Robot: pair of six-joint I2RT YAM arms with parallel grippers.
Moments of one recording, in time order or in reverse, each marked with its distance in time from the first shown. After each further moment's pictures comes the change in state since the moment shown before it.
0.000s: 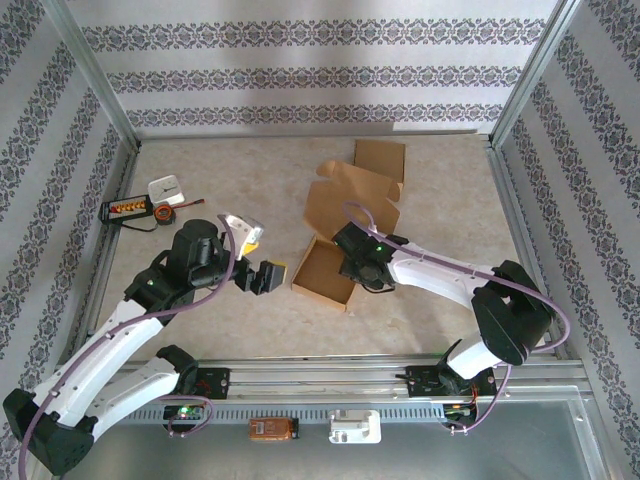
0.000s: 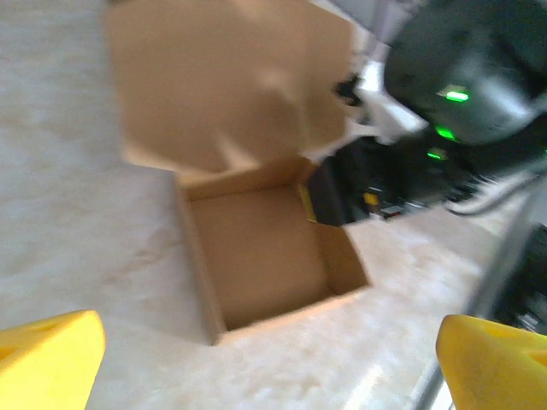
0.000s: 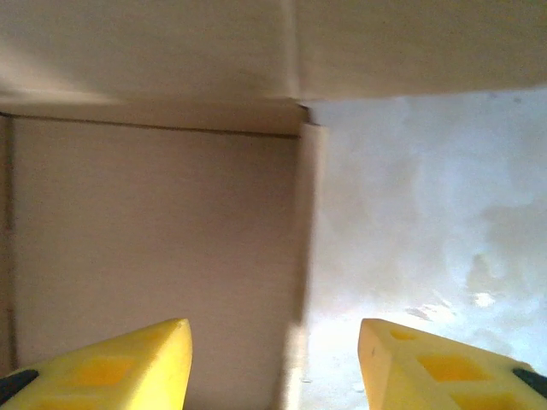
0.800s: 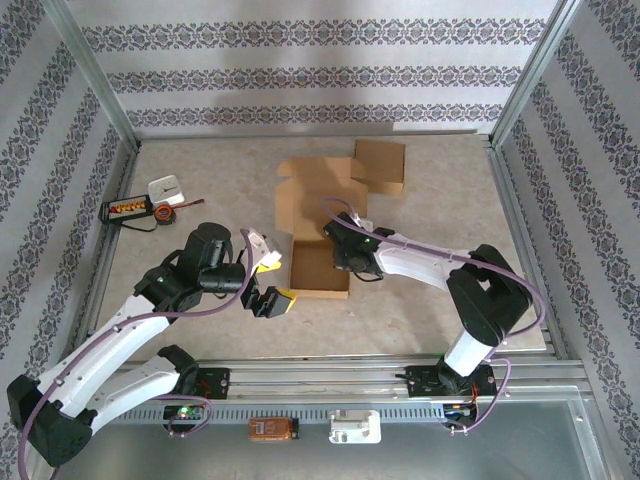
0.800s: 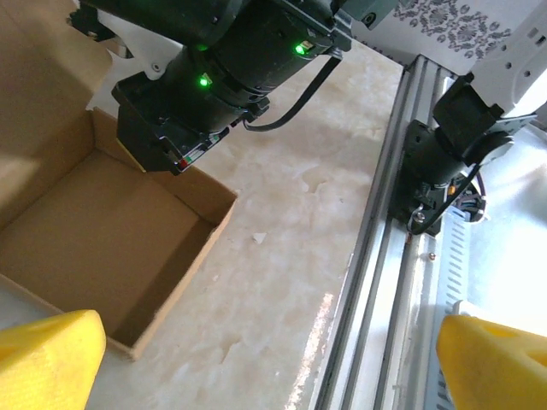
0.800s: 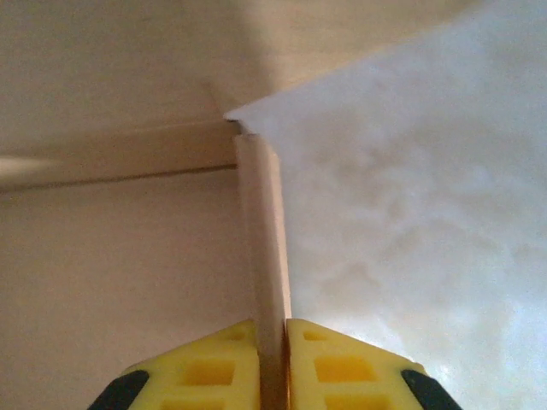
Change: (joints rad) left arm -0.053 0.046 -0.002 -0.050 0.215 0.174; right arm -0.029 0.163 0.111 0.156 0.037 -0.272
